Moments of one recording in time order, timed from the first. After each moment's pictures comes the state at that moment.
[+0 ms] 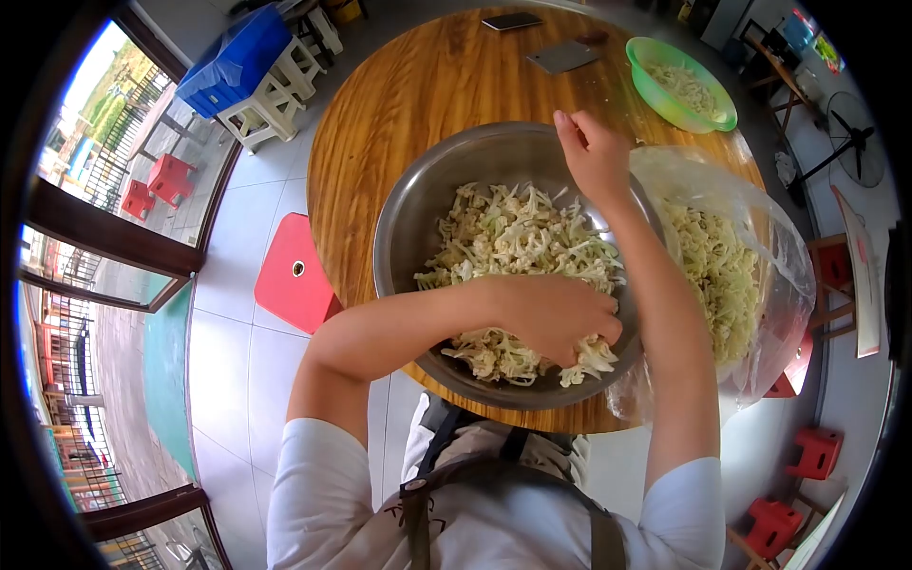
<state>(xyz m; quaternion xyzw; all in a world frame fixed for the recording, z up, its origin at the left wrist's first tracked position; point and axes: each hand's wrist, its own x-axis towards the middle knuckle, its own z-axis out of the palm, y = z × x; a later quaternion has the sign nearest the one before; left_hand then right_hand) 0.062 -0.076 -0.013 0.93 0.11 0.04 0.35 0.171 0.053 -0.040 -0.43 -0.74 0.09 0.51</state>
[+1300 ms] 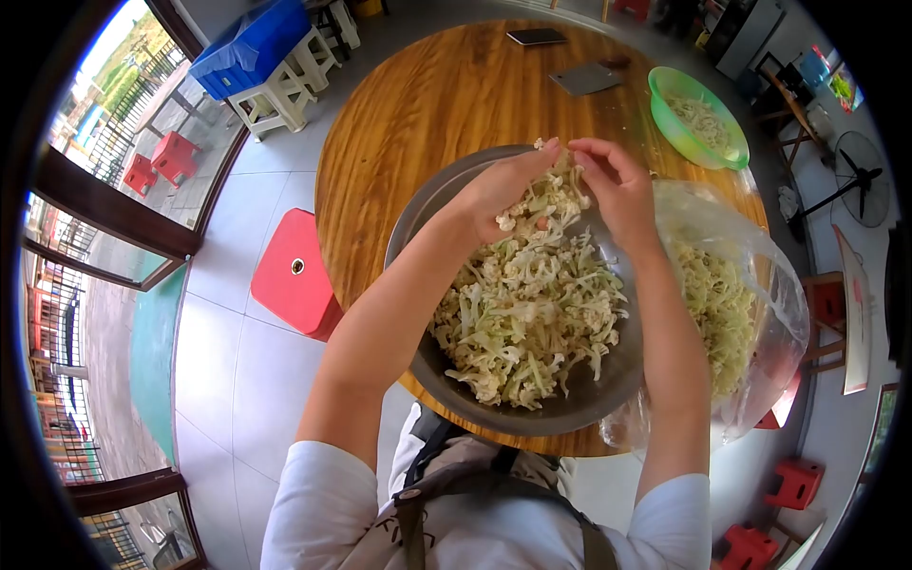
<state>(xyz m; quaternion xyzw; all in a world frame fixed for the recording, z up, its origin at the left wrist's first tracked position) 0.007 -0.002 0.015 0.35 0.49 0.38 0.70 0.171 0.036 -0.016 -0.39 -0.65 0.44 0.48</state>
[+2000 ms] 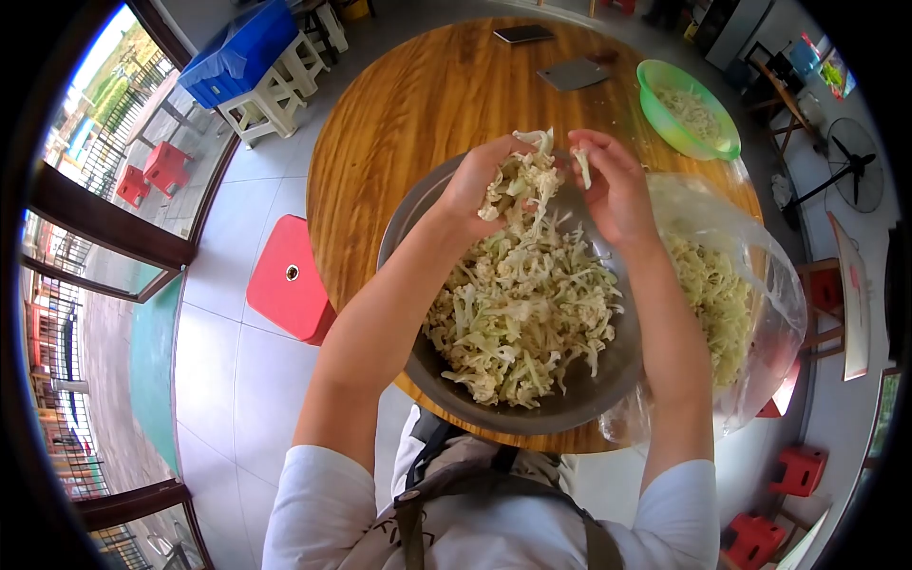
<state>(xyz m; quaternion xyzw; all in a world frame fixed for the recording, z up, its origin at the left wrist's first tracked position) 0.000 0.015 -0.009 0.24 0.28 0.49 0.79 0.179 0.044 -0.018 -0.23 -0.44 0.69 0.52</state>
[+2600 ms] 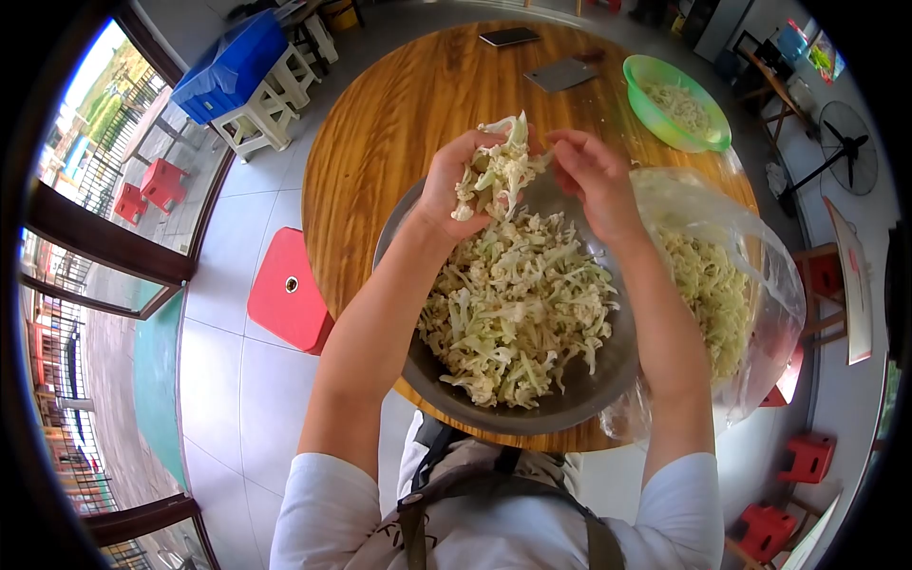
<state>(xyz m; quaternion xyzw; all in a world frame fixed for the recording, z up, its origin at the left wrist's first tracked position) -0.008 0.015 -0.004 0.26 0.21 0.53 0.78 0.170 0.037 -0.014 -0.33 -0.55 0.57 0.51</state>
